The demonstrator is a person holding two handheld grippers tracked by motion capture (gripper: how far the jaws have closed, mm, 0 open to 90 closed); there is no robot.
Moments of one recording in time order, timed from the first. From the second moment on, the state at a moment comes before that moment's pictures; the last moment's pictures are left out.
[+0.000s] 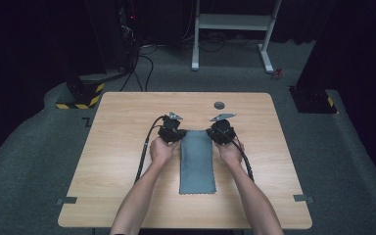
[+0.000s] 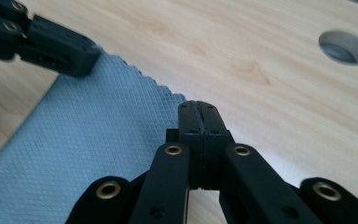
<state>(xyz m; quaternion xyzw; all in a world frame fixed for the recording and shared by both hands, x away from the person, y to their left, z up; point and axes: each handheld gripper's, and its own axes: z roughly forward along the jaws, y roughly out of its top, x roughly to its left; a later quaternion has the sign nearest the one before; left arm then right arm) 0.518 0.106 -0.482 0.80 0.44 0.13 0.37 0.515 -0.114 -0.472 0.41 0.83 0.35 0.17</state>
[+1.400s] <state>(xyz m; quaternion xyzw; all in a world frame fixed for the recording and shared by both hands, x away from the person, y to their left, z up) 0.455 0.117 -0.475 0.80 0.40 0.12 0.43 0.463 -0.125 -0.473 0.36 0.84 0.38 0.17</state>
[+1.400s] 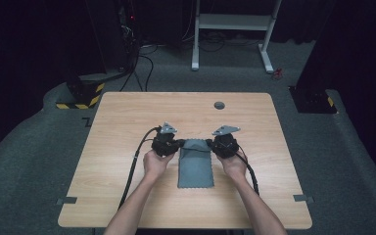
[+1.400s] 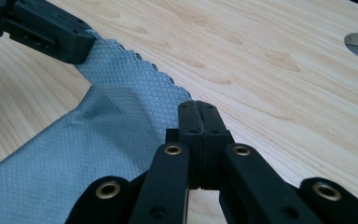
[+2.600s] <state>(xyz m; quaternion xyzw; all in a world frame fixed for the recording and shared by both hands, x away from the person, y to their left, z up) 0.407 0.115 -0.490 0.82 0.36 0.12 0.43 0.416 -0.137 -0.486 0.34 0.84 0.39 0.17</state>
